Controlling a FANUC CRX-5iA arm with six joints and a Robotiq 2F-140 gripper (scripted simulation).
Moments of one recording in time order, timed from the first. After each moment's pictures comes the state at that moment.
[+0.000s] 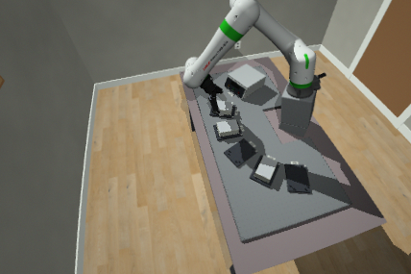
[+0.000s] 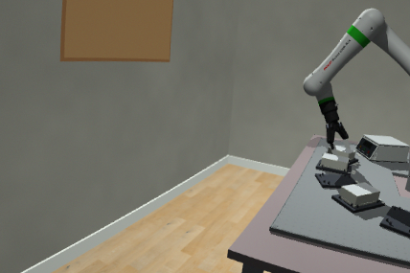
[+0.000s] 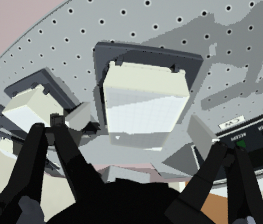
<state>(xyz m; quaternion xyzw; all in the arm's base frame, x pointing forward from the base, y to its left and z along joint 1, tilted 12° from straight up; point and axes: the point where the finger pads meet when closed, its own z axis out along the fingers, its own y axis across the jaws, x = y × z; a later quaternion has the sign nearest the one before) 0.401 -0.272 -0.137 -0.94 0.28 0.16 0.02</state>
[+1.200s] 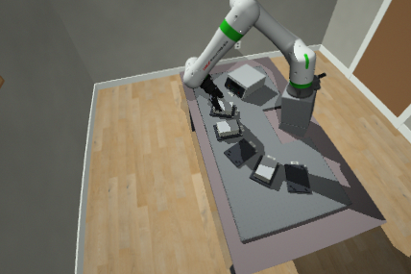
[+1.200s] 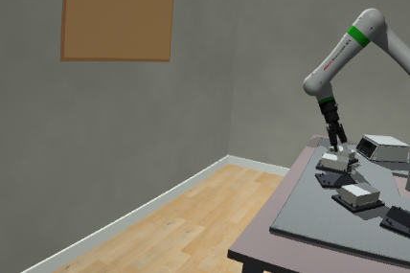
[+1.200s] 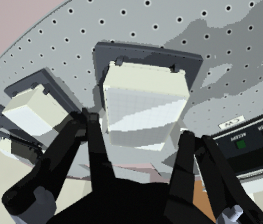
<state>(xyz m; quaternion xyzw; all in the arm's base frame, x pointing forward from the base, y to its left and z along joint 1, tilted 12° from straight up) 0.401 -0.272 -0.137 -0.94 0.28 0.16 0.02</state>
